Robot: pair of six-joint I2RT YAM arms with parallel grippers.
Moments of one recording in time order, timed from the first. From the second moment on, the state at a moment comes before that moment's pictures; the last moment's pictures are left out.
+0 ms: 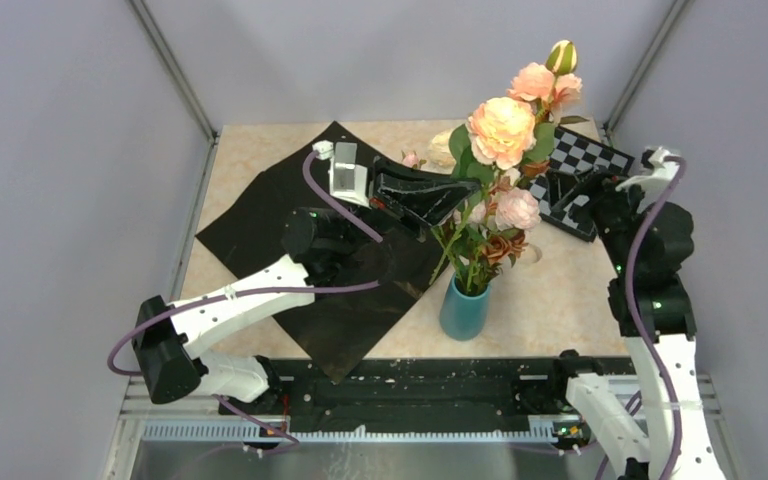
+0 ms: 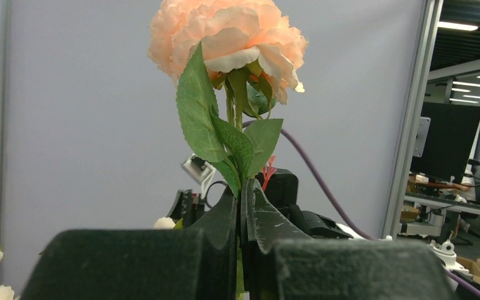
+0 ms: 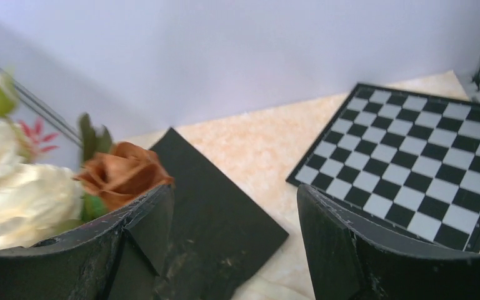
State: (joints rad) left arm -1.00 1.33 1.16 1.03 0.35 -0.52; right arm 0.06 0.70 0.98 -0.28 -0.08 0.38
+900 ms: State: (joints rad) left arm -1.00 1.34 1.14 1.17 0.25 -0.63; right arm 0.06 0.70 1.15 0.46 -0.88 0.96
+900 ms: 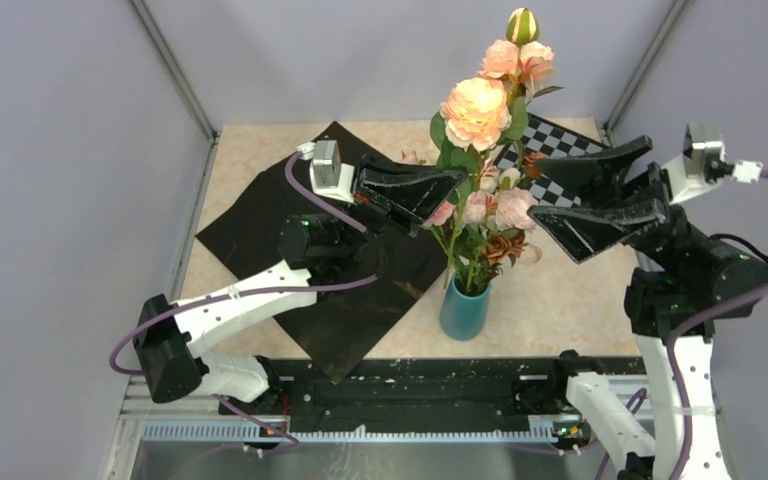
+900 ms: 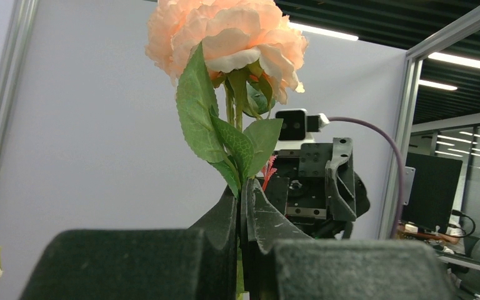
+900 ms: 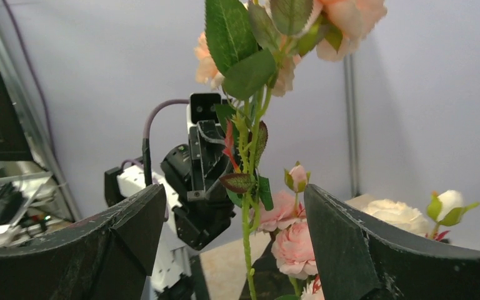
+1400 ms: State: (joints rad) left arm -1.00 1.39 1.14 1.20 0.26 -0.69; right arm 0.10 0.90 1.18 0.47 -1.02 1.05
